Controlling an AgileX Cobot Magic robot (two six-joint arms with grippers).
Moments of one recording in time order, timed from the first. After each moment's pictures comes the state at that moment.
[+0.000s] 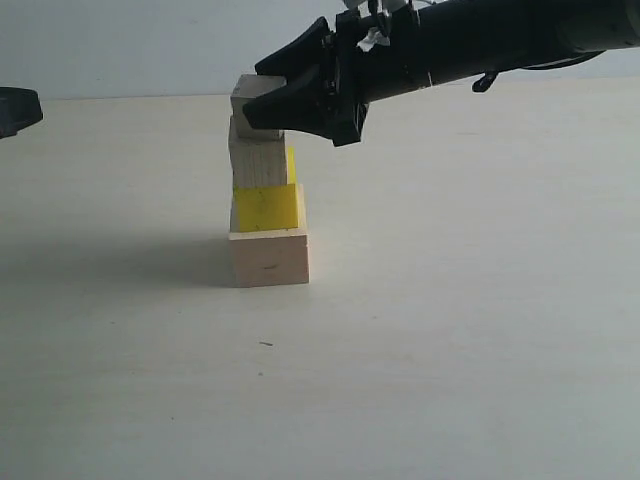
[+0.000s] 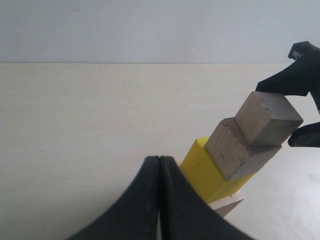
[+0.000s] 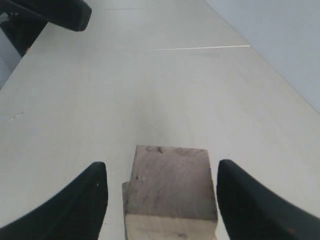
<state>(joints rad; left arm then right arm) -0.16 1.01 -0.57 1.75 -0.33 -1.91 0.33 1.95 -1.34 1.49 1.07 -1.99</state>
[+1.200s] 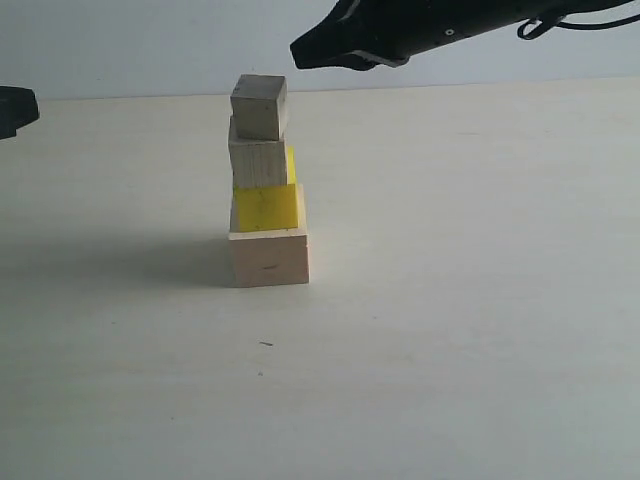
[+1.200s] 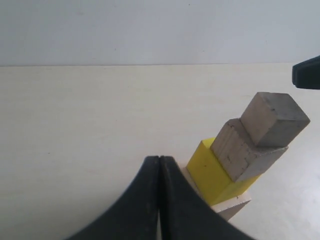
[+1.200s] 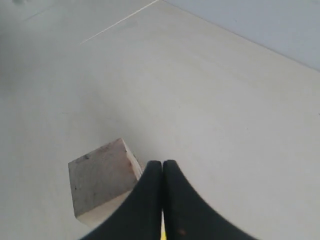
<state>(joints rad) -0.16 1.01 -0.57 1.75 -0.31 -1.89 0.33 1.80 -1.34 1.26 0.80 -1.30</state>
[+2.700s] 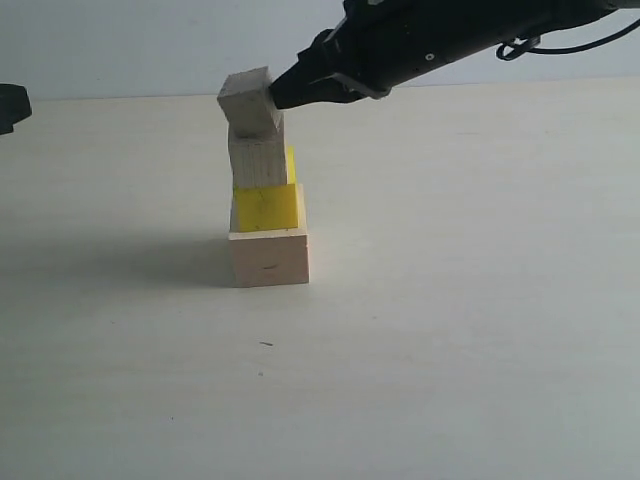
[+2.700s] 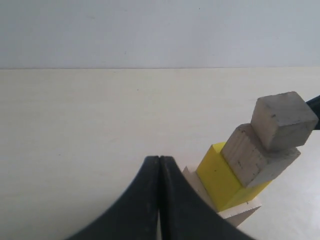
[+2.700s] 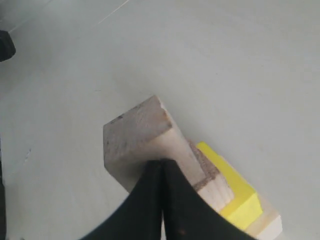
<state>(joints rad) -0.16 1.01 -0.57 1.75 -0.28 -1.89 0.38 1.83 -1.34 1.21 0.88 -1.17</state>
